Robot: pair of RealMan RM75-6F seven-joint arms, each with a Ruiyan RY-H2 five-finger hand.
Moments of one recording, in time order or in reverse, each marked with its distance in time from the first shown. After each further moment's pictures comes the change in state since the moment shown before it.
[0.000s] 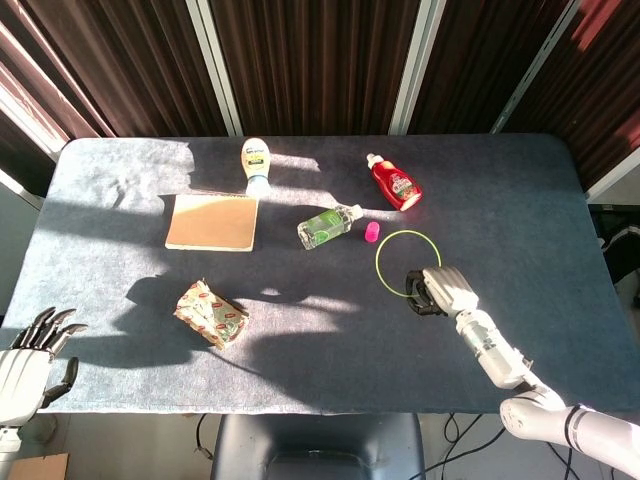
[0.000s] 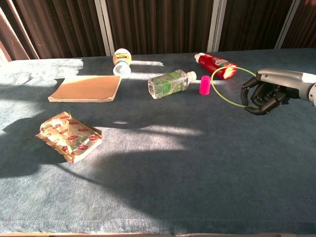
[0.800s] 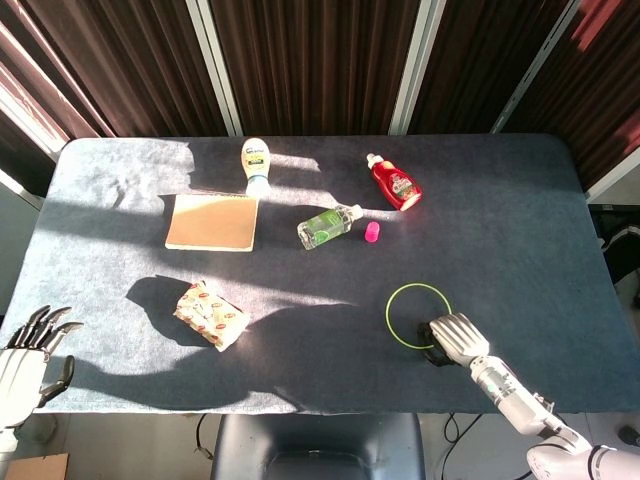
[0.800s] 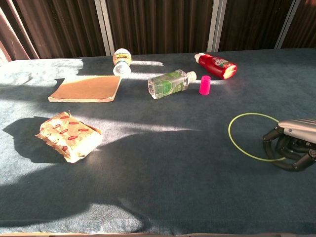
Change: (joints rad) left arm 0.005 -0.003 -0.006 0.009 0.000 0.016 -0.012; right arm -0.144 0.019 -0.213 0.001 -0.226 0.094 -0.016
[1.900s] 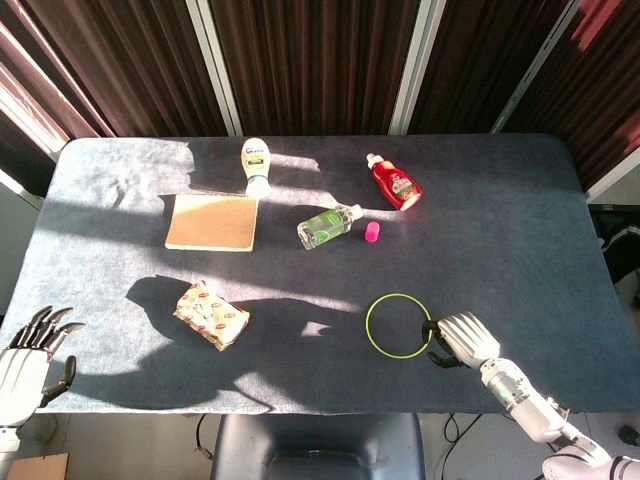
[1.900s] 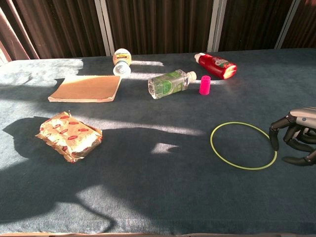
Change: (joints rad) left arm -0.002 -0.003 0.000 -0.006 -0.004 -0.009 0.020; right arm -0.040 0.086 0.018 -0.105 -0.056 0.048 0.009
